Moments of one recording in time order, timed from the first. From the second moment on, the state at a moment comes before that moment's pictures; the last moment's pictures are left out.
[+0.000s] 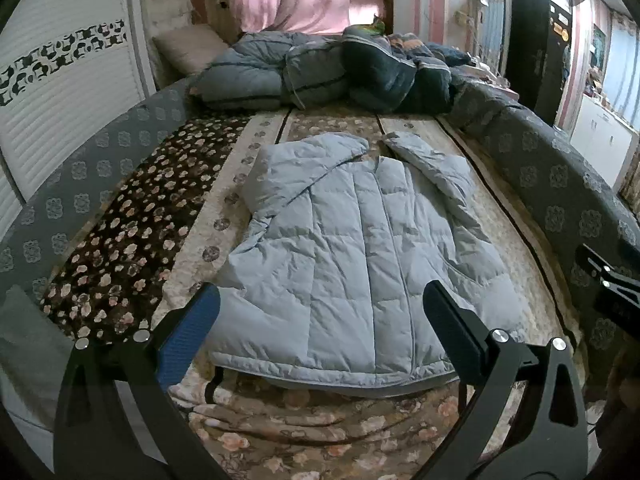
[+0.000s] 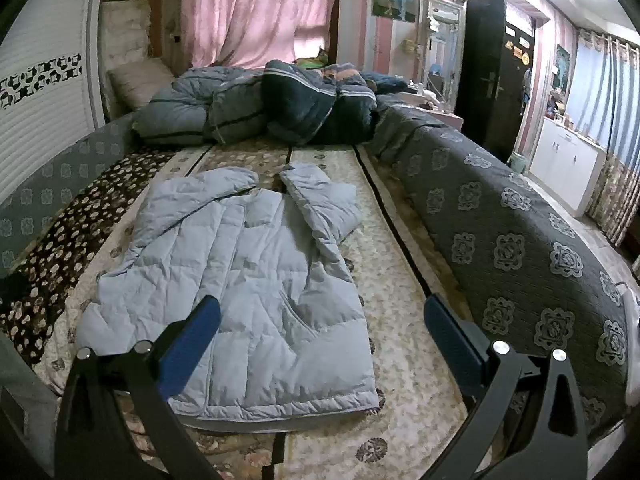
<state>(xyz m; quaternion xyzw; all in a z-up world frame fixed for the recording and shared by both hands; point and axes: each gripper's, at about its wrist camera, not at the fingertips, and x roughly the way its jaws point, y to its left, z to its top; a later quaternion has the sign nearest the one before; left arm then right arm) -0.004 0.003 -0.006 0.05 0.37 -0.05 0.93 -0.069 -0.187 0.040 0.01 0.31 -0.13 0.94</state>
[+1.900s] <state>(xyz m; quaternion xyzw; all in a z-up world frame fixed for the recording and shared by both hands) 0.030 0.055 -0.018 0.05 0.32 -0.03 0.94 -0.026 -0.221 0.041 0.01 0.31 -0.12 0.94</state>
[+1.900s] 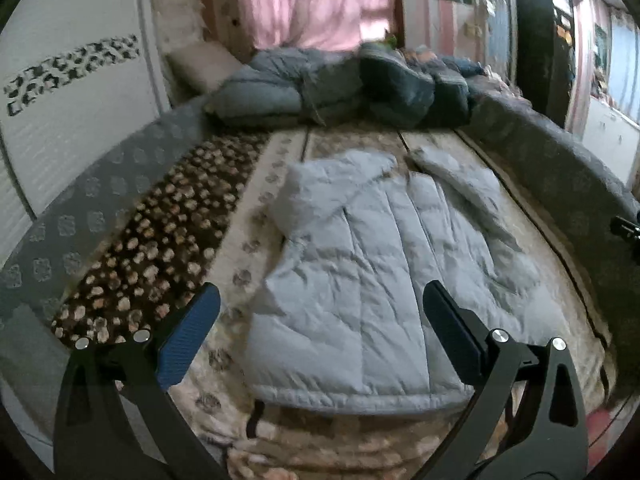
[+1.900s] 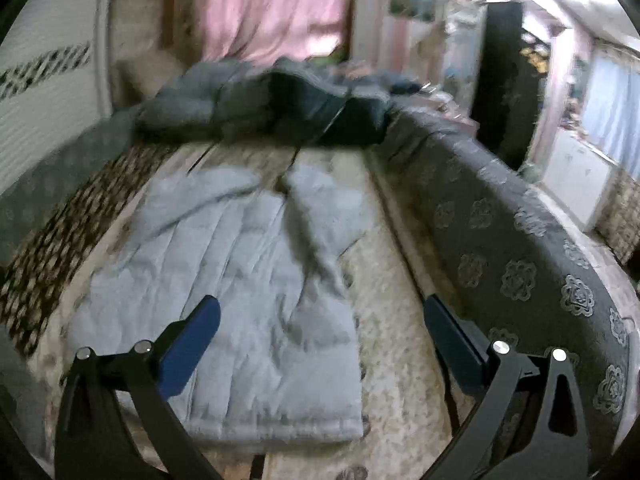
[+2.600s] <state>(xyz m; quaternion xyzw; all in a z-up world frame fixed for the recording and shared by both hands) 0.183 0.014 -0.079 0.15 0.44 -0.09 0.88 0.122 -0.207 0.013 -0.13 0.47 0.02 0.87</state>
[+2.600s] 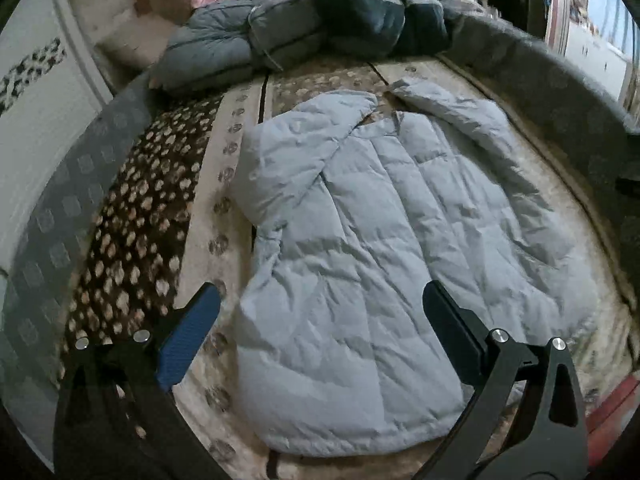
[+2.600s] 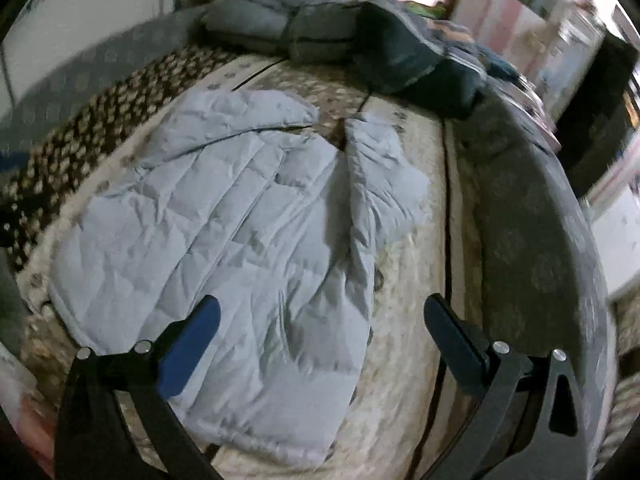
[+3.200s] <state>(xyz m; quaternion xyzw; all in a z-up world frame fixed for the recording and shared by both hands) 0.358 0.001 -0.164 0.11 0.45 -0.04 0.89 0.266 -0.274 -0.097 0.05 0.47 -0.03 0.88</state>
